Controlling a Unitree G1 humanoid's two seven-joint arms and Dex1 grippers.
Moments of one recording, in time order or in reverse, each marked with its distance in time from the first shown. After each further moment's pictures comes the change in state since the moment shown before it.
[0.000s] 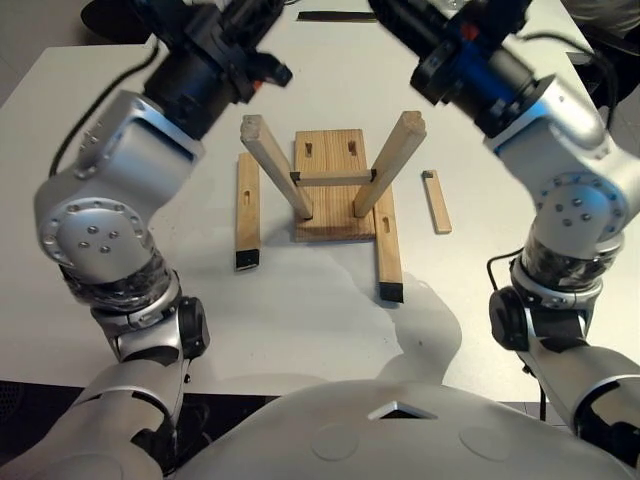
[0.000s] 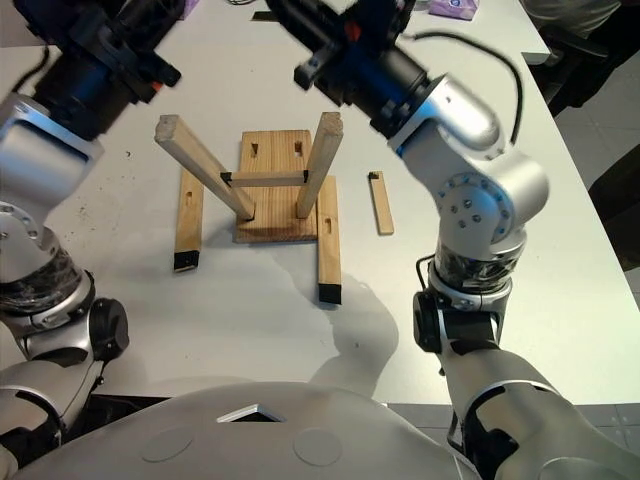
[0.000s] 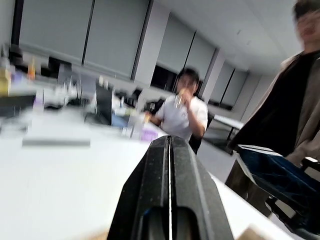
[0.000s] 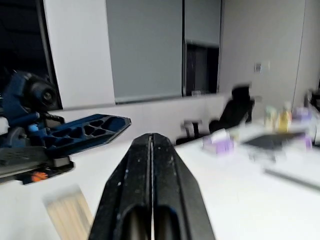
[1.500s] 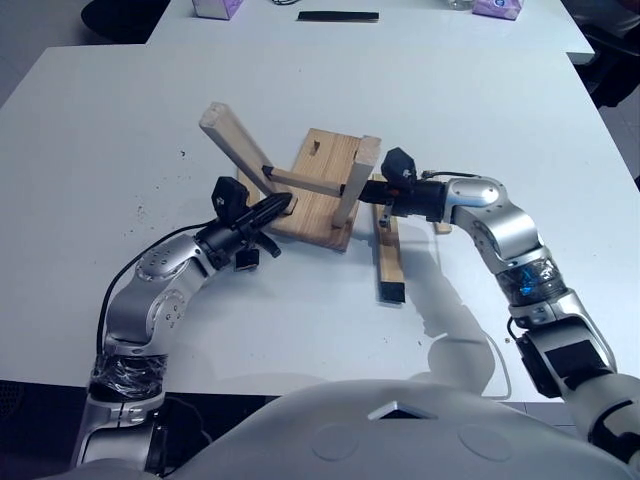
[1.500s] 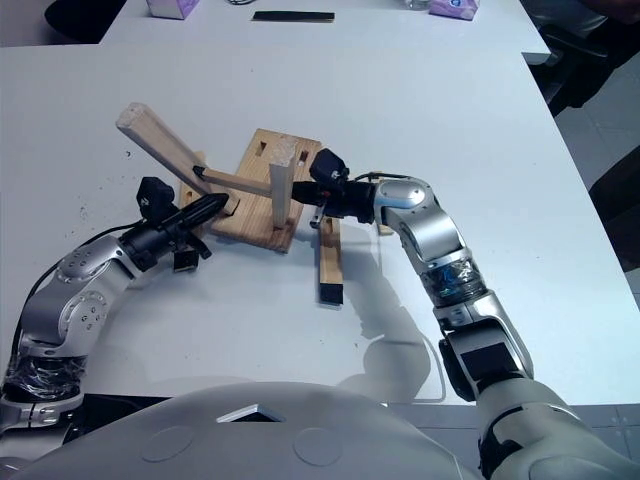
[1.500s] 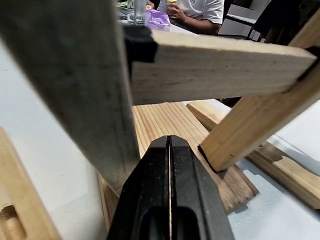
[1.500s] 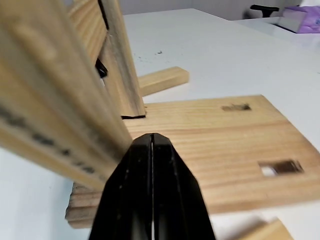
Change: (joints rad) left arm 0.507 0.142 -0.202 0.267 0.626 -0.446 -0.708; right arm 0.104 -0.117 0.345 0.566 -0.360 -0.451 0.538
